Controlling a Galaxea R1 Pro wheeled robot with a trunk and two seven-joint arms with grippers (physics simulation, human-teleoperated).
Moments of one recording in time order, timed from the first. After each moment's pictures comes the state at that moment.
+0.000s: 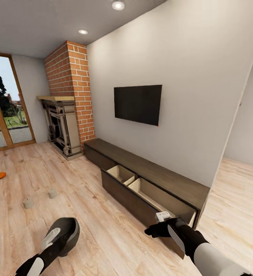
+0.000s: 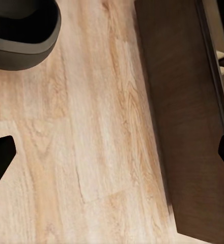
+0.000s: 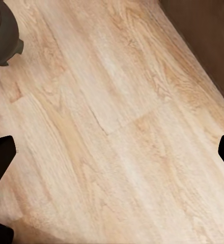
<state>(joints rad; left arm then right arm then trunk) -0.39 0.08 0.51 -0.52 0.38 0.24 -0.23 -0.65 -0.03 0.38 -0.46 -0.26 0.50 0.24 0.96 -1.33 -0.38</state>
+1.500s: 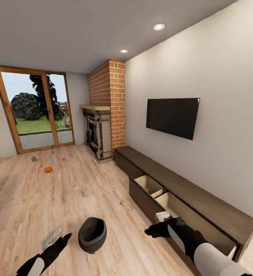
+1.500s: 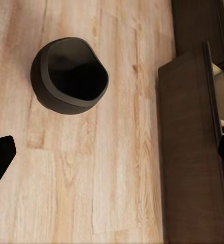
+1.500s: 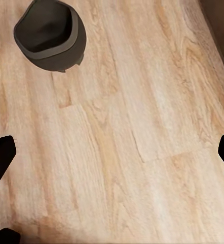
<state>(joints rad) -0.39 0.07 0.51 -0.52 0.38 0.24 -0.23 -0.65 -0.03 0.38 -0.46 -0.26 0.50 0.24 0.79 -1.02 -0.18</state>
